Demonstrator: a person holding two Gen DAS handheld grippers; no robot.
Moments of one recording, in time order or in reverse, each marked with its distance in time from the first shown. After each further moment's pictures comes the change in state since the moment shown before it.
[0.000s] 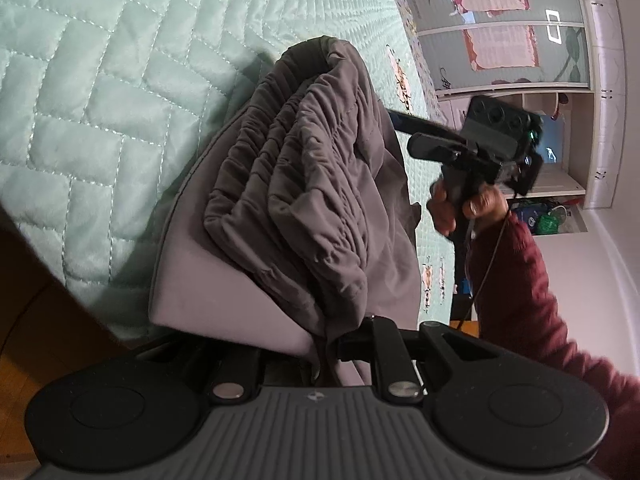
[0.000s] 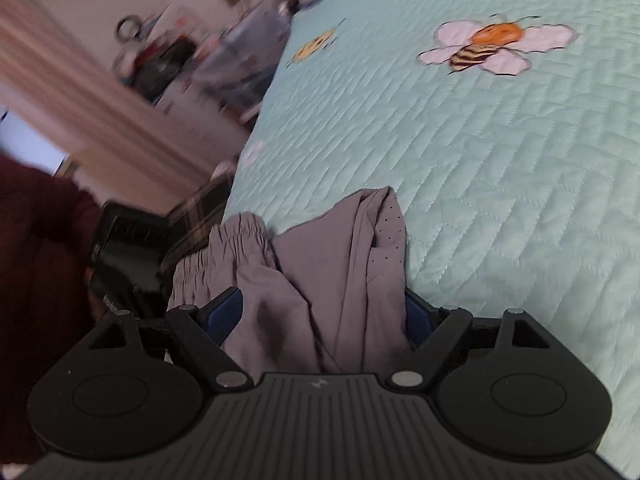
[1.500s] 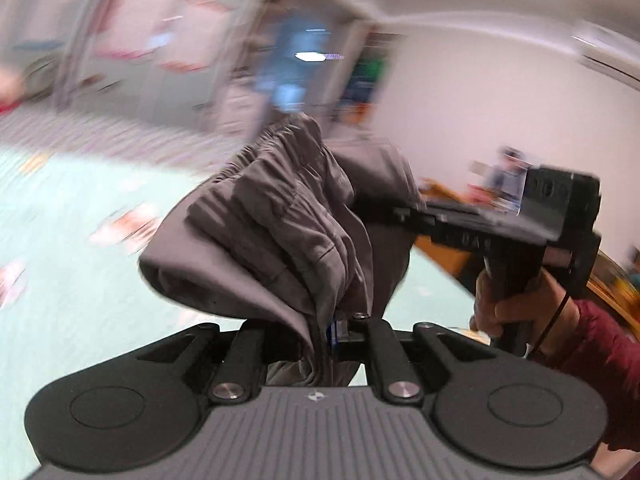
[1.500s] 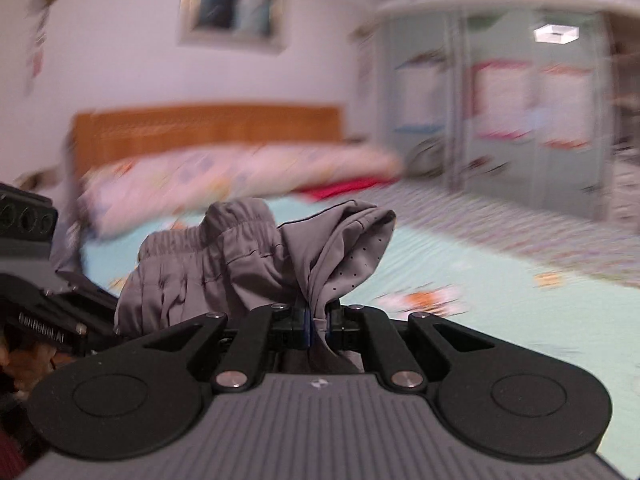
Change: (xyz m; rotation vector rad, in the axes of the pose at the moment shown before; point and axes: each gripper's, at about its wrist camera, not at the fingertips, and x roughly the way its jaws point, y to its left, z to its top) left arm 0.000 -0.270 -0.050 1.198 -0.029 -0.220; right arm -0.117 0.368 -0.213 0.006 -0.975 -1.197
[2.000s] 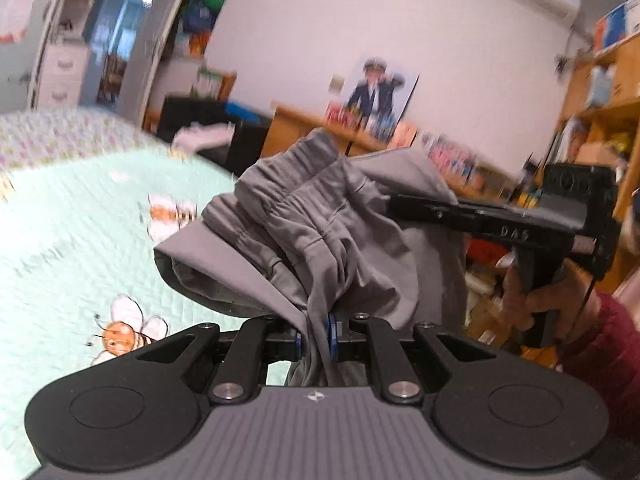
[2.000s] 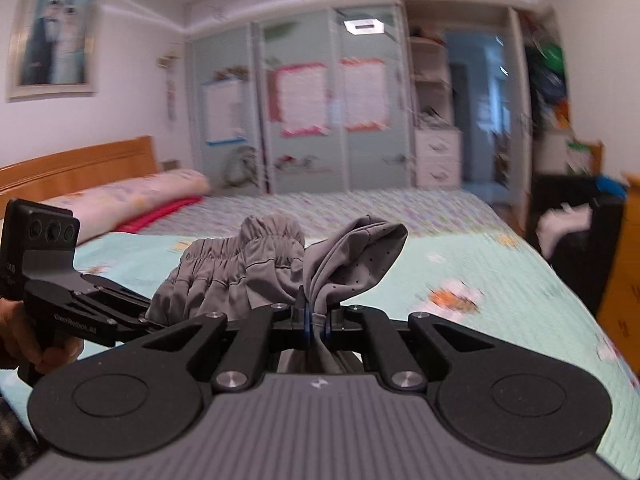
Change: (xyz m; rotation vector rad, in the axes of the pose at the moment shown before) left arm 0.299 -0.045 0.020 0.121 0.272 -0.334; right arm -0.127 -0.155 -0.035 0.248 0.048 -0.463
